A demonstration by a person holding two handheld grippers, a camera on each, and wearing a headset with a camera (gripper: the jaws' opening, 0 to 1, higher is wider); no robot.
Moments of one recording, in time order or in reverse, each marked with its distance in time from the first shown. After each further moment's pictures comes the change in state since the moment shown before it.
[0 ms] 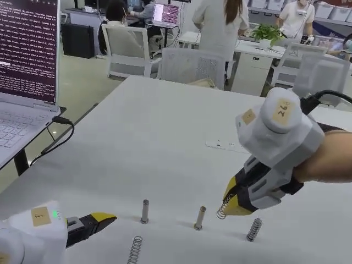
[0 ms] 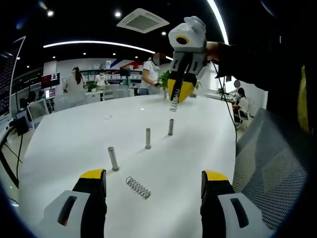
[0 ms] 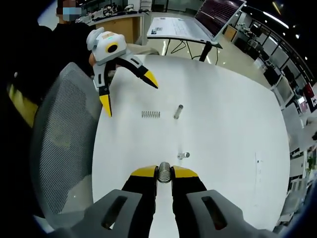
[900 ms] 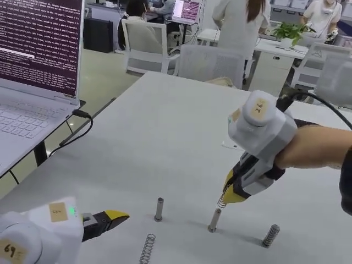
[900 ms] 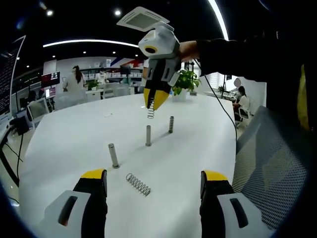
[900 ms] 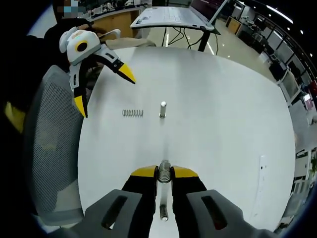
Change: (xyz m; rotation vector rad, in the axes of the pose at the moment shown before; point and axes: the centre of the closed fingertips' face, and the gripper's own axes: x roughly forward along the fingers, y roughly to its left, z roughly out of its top) left arm -0.001 0.000 -0.005 0.001 0.018 0.002; right arm 0.048 -0.043 0.006 0.016 0.053 0.055
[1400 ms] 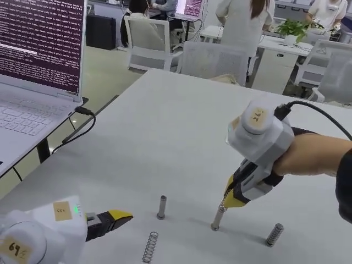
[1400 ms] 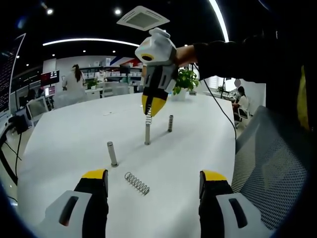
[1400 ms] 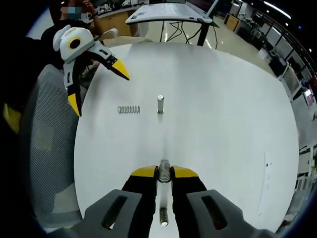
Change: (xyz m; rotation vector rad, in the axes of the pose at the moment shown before) left arm 0.001 -0.001 -0.003 -0.007 0.005 -0.008; right arm 0.017 -0.003 -0.008 0.020 0.010 0.007
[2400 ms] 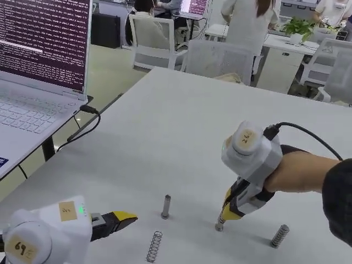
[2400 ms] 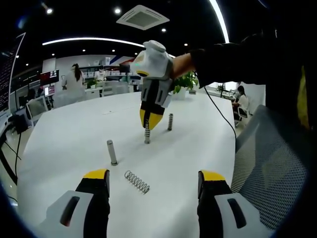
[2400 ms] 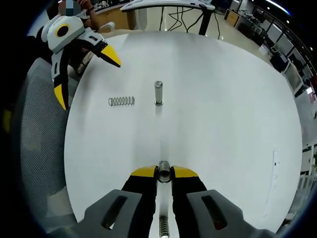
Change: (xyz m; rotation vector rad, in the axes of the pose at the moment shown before) left arm 0.000 0.000 -0.003 0.002 0.010 -0.002; right arm 0.041 0.002 -0.010 0.007 0.039 0.004
